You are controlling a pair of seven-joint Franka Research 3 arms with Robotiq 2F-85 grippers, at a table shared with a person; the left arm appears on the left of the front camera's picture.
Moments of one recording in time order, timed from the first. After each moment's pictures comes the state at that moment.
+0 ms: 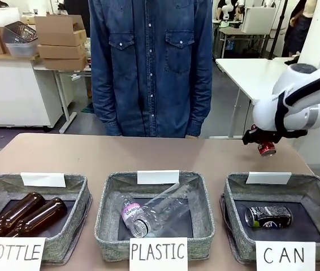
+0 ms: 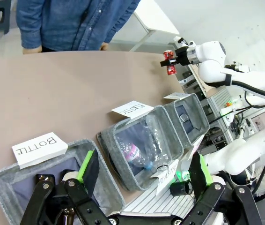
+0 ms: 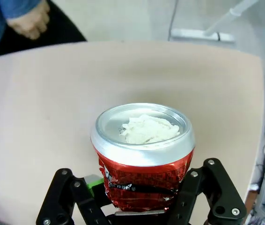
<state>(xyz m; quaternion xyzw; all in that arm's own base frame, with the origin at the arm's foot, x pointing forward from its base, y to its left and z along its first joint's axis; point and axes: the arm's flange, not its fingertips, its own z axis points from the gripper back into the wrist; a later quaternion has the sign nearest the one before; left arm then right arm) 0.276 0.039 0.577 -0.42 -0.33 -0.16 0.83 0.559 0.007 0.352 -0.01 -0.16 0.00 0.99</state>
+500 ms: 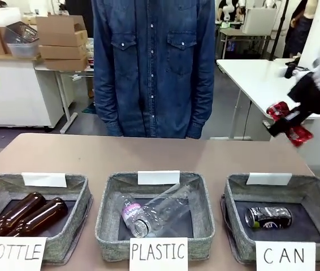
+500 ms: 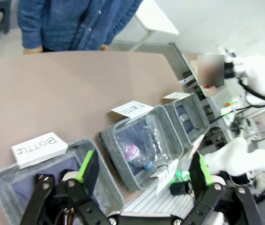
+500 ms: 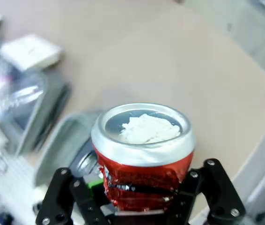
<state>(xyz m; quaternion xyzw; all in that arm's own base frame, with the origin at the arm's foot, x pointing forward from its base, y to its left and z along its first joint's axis) 0.276 0.039 0.578 -0.42 -0.33 -0.16 0.83 0.382 0.010 0.504 0.12 -0.18 0.32 0.92</state>
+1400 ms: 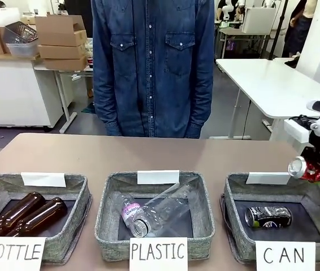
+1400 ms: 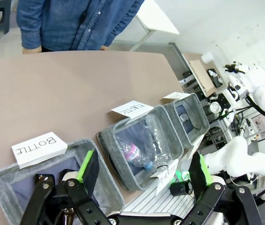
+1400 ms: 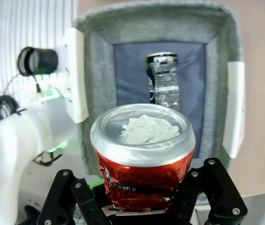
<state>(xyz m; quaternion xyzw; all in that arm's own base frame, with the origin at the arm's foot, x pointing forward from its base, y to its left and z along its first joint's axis) 0.276 0.039 0.578 -0.42 -0.33 -0.16 0.83 0.303 0.006 0.459 0.10 -0.02 0.69 0.71</state>
